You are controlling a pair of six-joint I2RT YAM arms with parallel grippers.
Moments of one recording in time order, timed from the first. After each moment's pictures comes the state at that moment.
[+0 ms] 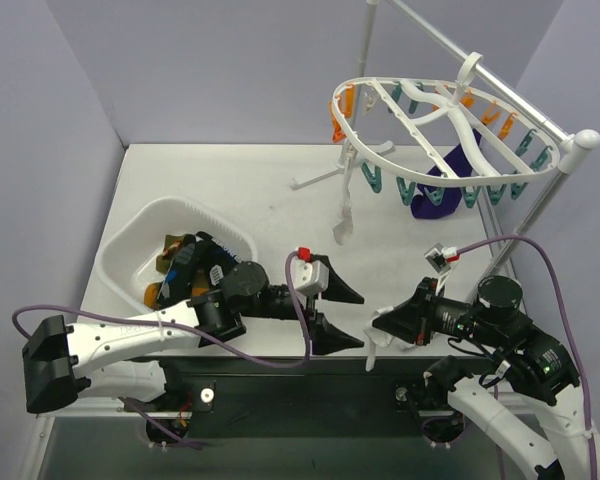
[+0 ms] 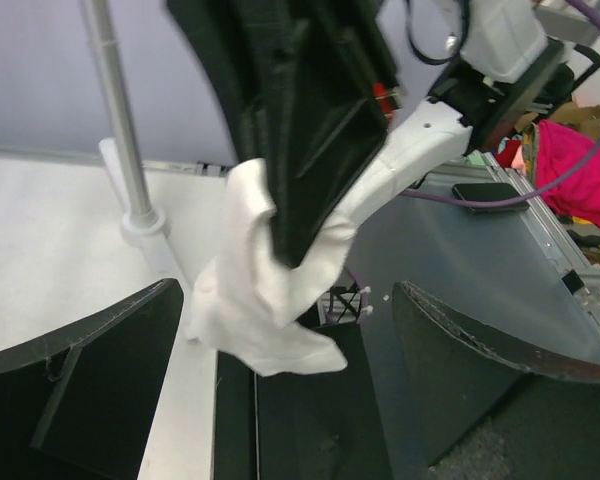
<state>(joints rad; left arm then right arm) -1.15 1.16 0.83 0.41 0.49 -0.30 0.55 0.45 0.91 -0.81 -0.55 0.51</state>
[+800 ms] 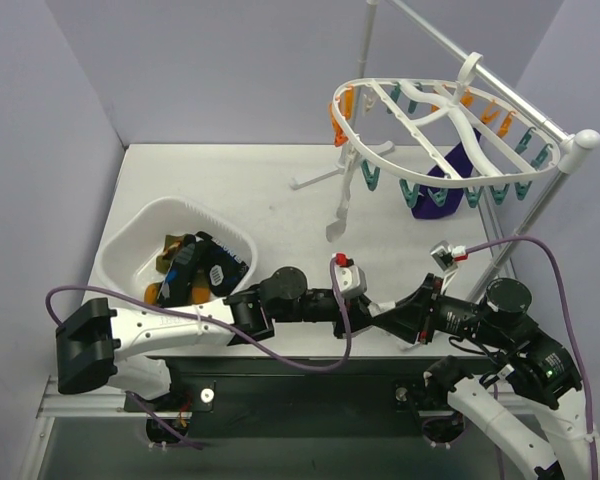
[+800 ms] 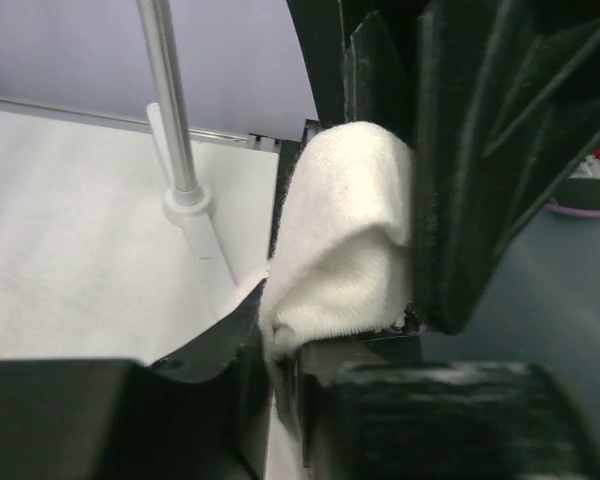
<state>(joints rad) -1.26 1.38 0.92 0.45 0.28 -0.20 0.55 0.44 0.91 -0.73 -0.58 0.55</state>
